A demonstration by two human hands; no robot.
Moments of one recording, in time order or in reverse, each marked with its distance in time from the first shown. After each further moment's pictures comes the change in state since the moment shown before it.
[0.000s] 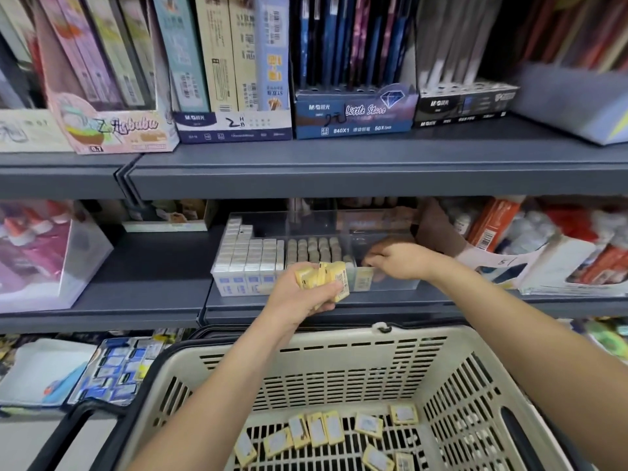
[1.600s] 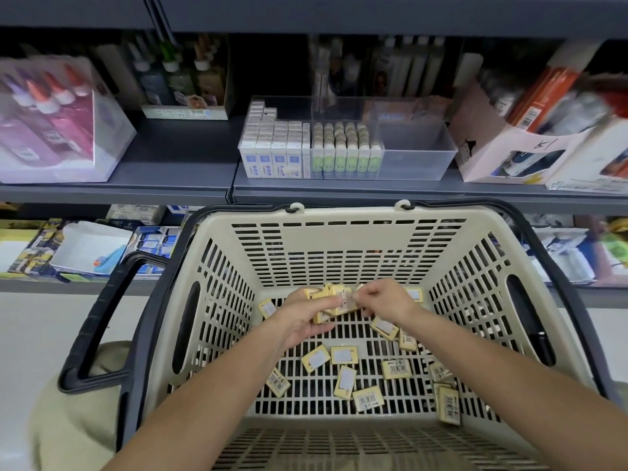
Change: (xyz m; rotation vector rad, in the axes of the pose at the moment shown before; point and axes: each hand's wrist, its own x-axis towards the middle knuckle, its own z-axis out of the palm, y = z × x) left_hand -0.103 -0.159 -0.044 -0.135 0.087 -0.603; right_hand -0.106 -0.012 0.225 0.626 -0.087 0.236
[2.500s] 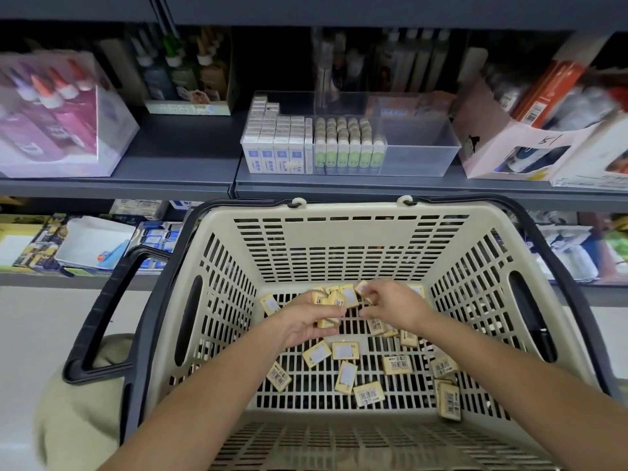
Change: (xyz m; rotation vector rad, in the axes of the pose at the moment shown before) left_hand 0.003 -0.009 -0.006 0.091 -0.141 -0.064; right_hand 0.000 0.016 -0.008 -0.502 -0.044 -0.220
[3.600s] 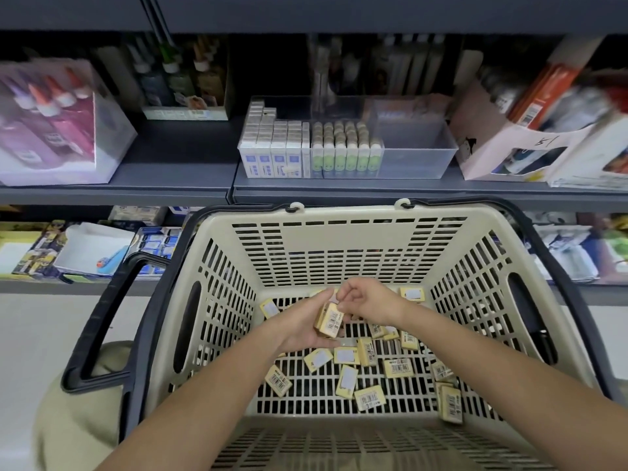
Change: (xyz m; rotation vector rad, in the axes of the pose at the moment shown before) left_hand -0.003 0.007 0.001 0.072 -0.210 -0.092; right_hand 0.005 -0.043 -0.004 0.624 -0.183 -0.027
